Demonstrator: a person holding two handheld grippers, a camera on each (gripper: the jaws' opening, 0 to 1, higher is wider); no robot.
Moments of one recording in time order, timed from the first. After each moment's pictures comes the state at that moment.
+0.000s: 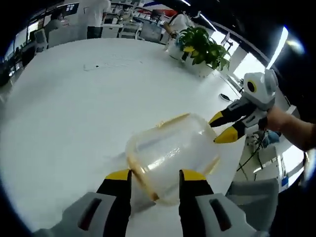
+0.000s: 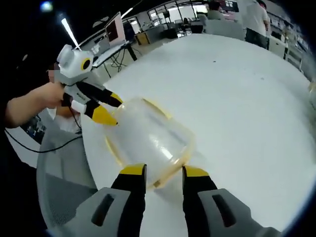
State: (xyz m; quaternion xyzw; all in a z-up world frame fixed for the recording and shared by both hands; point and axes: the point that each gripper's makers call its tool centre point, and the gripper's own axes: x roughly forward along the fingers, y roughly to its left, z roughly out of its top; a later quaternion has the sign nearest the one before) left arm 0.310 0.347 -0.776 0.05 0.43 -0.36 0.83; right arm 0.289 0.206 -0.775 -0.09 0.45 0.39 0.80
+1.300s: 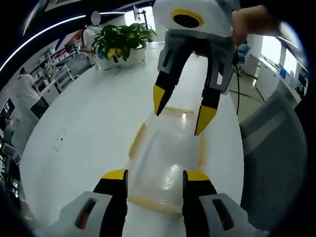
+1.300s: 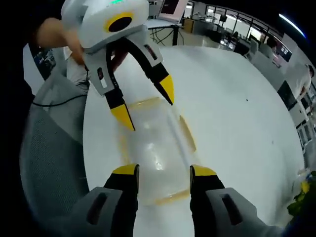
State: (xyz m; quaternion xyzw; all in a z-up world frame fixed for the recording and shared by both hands) left arm 0.304 0.304 -0.760 0.31 0.30 -0.52 0.74; right arm 0.289 0.252 -0.760 -0.30 0.40 0.49 0.72
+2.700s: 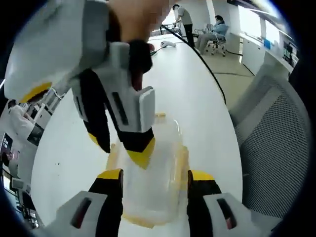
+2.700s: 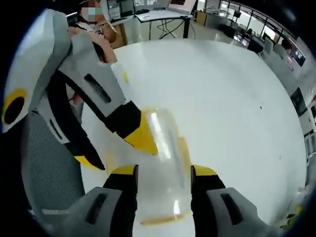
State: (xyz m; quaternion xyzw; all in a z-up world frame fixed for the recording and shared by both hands) left arm 0.267 0.276 -0.769 0.40 0.25 -0.55 0.69; right arm 0.319 0.282 -0.773 -0.32 0.42 0.52 0.67
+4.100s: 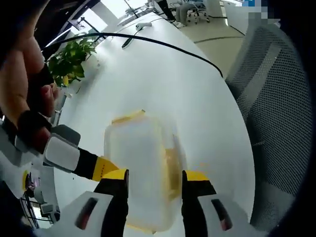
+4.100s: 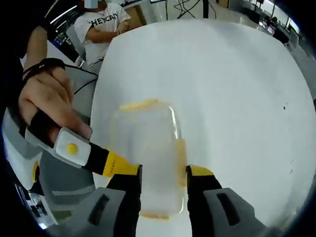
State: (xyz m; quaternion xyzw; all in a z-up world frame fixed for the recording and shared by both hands) left arm 0.261 0.263 -0.784 0.54 0.21 -0.51 0.63; right arm 0.324 0.284 -0.782 -0.34 0.51 0.57 0.55
